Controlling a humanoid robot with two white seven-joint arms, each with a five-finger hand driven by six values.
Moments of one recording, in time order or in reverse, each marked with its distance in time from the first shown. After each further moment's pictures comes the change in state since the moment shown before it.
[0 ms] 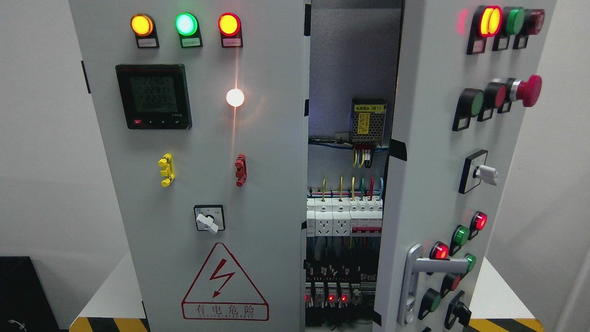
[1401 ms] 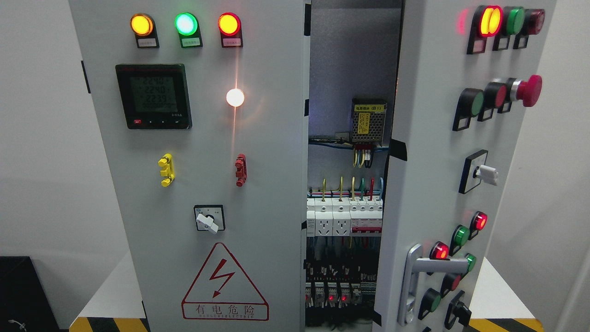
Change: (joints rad) left arm -0.270 -0.277 0.105 1.052 0.012 0.201 -0.005; right arm 0.000 0.000 0.000 0.000 0.000 0.000 0.000
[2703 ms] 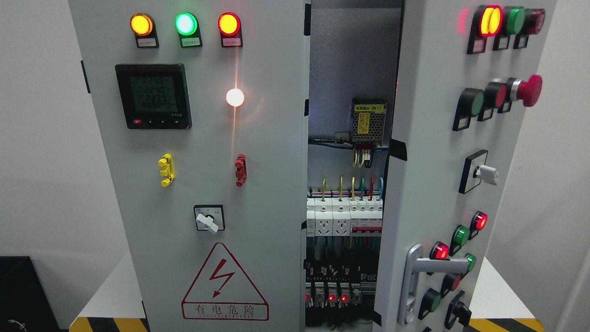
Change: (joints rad) left arm -0.219 -0.074 0.003 0.295 0.144 0.077 -0.004; right arm 0.000 0.000 0.000 0.000 0.000 0.000 0.000
